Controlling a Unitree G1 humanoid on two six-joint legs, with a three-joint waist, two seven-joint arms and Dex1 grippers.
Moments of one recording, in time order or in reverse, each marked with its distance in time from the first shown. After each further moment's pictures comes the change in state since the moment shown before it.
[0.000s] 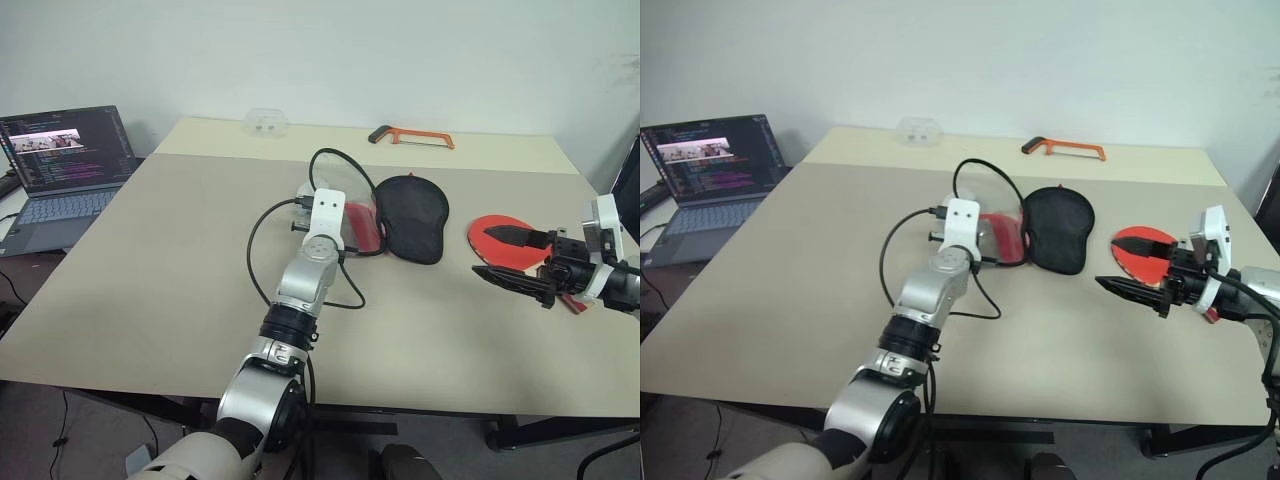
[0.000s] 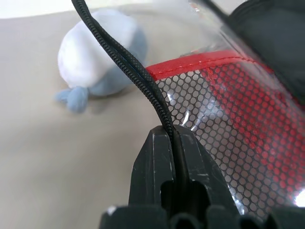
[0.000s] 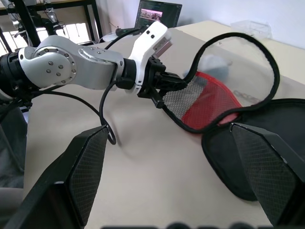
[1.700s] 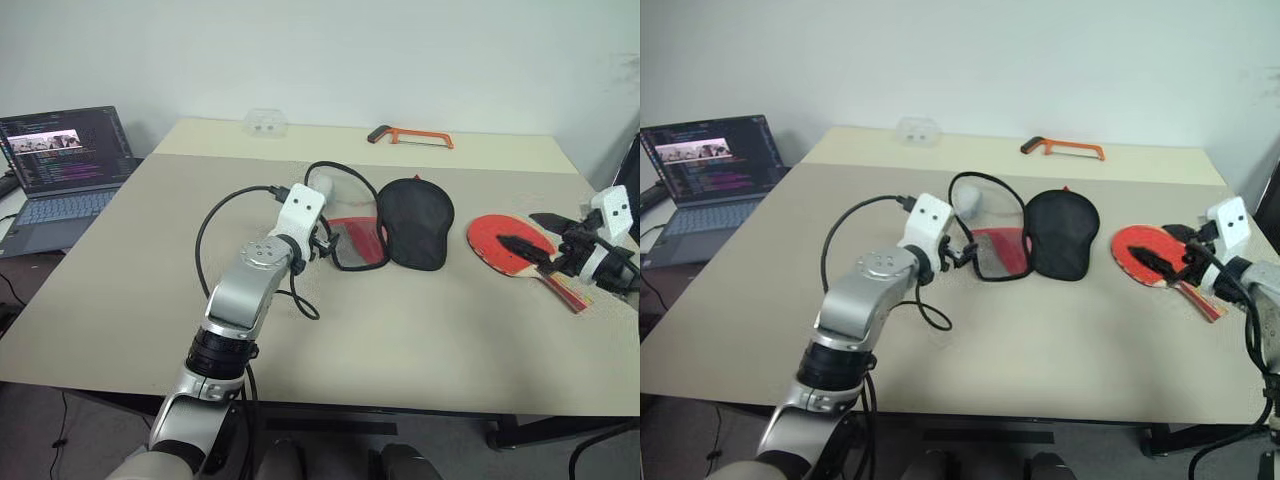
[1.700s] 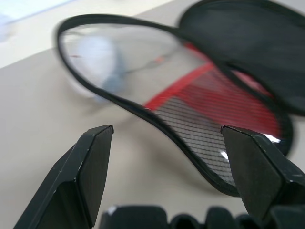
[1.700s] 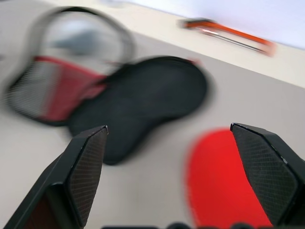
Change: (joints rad) left arm 0.182 0.388 -0.119 -0.589 -0.092 0.301 -0.529; right arm -0.100 0.024 -0.026 0.207 -0.210 0.072 -0.461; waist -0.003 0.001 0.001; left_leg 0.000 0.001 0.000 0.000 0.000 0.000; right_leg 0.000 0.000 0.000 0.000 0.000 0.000
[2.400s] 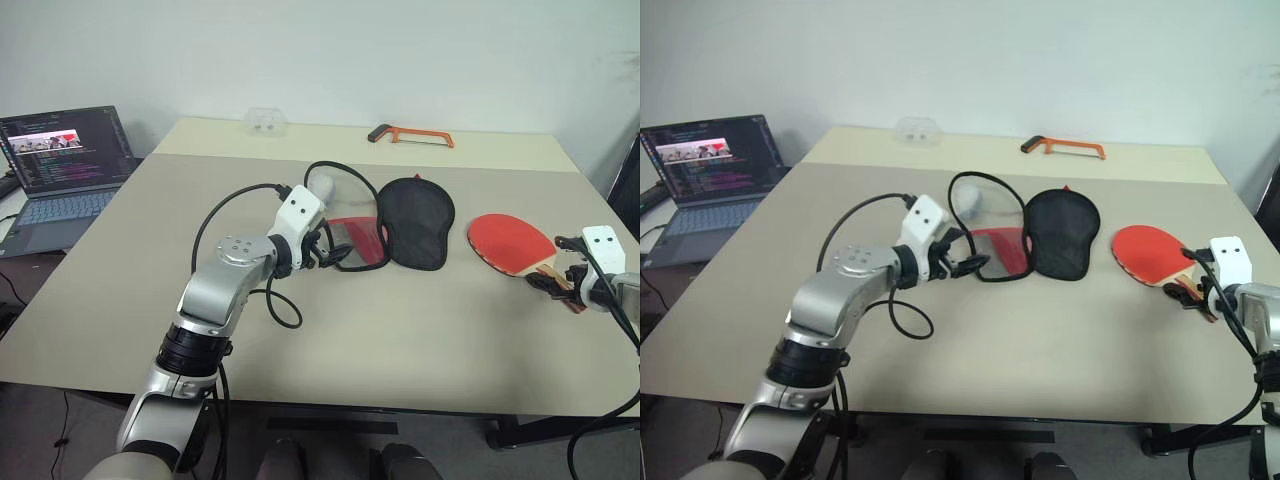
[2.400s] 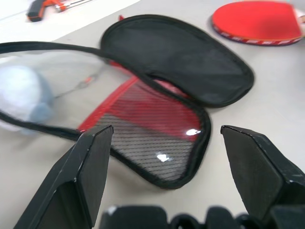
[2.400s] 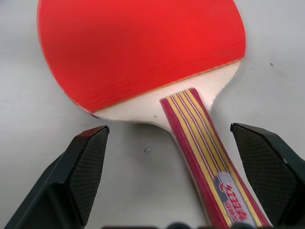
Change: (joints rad) left arm 0.007 0.097 0.006 0.013 -0.144 -0.114 -0.256; right arm -0.078 -0.011 0.122 0.252 -0.183 0.215 -0.122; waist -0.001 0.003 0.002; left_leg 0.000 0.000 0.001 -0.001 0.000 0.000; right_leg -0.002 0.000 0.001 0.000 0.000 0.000
